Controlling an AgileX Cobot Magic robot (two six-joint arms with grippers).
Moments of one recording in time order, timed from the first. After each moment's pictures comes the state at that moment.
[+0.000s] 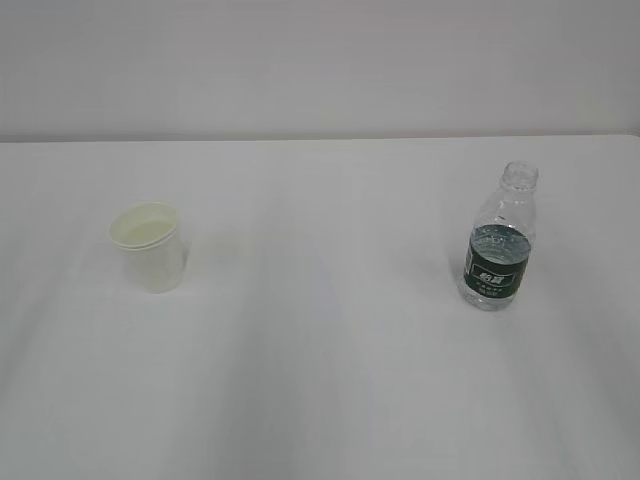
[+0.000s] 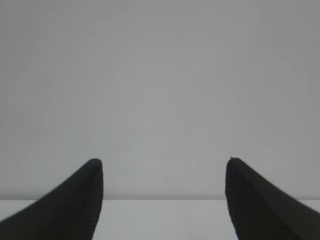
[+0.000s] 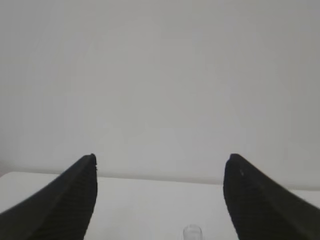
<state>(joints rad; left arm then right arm) -0.18 0.45 -0.47 0.19 -0.02 -0.38 0.29 0.46 -0.71 -0.08 0.32 0.13</state>
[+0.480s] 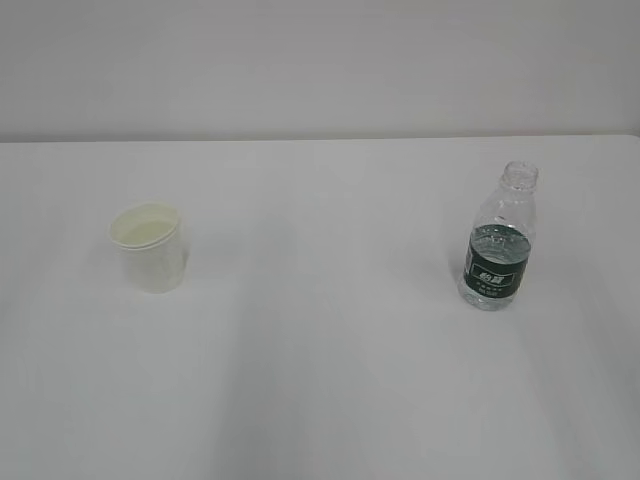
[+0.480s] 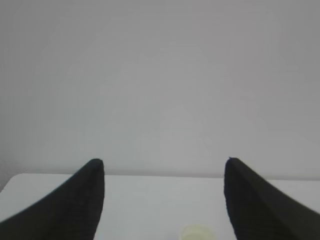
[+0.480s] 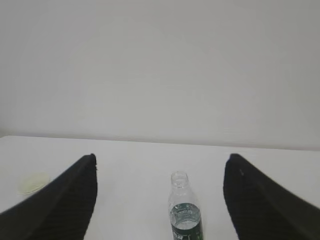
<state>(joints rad) -0.18 0.27 -0.67 0.21 0.47 -0.31 0.29 0.28 -0.71 -0.08 0.62 0.11</state>
